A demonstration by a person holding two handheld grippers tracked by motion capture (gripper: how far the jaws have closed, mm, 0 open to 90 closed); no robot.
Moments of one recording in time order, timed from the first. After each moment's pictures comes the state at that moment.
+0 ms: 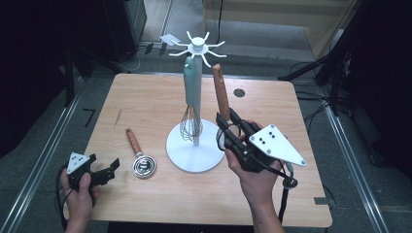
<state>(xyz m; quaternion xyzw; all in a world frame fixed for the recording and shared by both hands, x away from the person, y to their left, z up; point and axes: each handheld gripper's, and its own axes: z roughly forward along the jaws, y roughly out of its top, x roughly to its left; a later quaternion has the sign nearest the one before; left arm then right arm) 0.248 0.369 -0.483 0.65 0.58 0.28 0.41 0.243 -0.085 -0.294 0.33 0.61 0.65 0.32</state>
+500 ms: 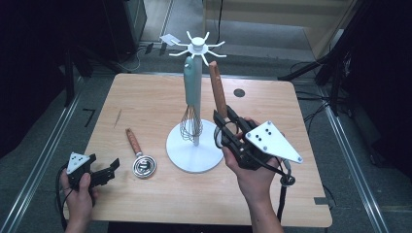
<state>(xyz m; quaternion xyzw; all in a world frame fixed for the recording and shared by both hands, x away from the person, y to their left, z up) 0.248 0.369 -0.483 0.65 0.58 0.28 0.41 0.247 -0.079 -0.289 0.32 0.61 0.65 0.33</state>
